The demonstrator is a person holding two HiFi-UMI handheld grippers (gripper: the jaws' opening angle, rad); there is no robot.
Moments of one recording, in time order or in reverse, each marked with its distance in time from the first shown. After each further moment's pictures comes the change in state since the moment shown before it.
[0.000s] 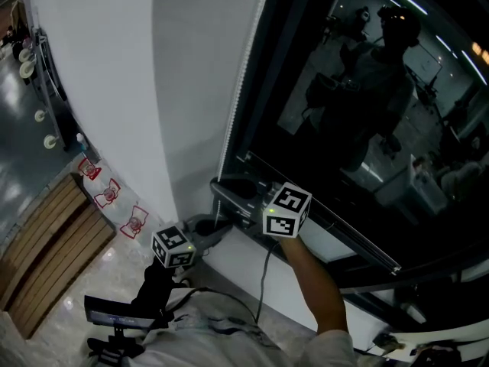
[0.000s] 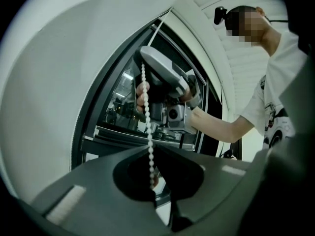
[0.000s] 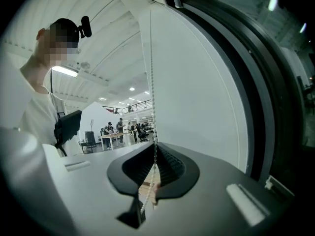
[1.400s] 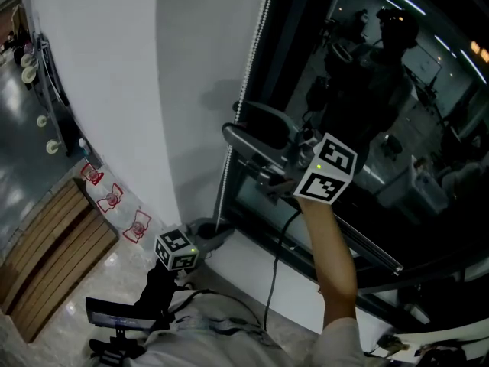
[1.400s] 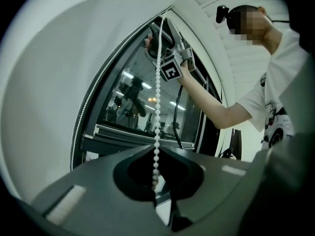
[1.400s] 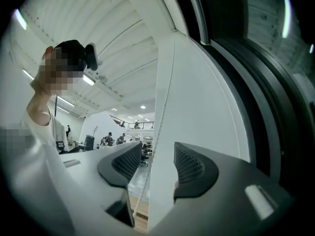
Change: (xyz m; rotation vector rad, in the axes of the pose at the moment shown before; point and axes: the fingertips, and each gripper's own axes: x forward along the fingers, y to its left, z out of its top) left arm 0.002 0.002 -0.006 0.001 0.021 0.002; right arm -0.020 0.018 0.181 -0.217 -0.279 0.071
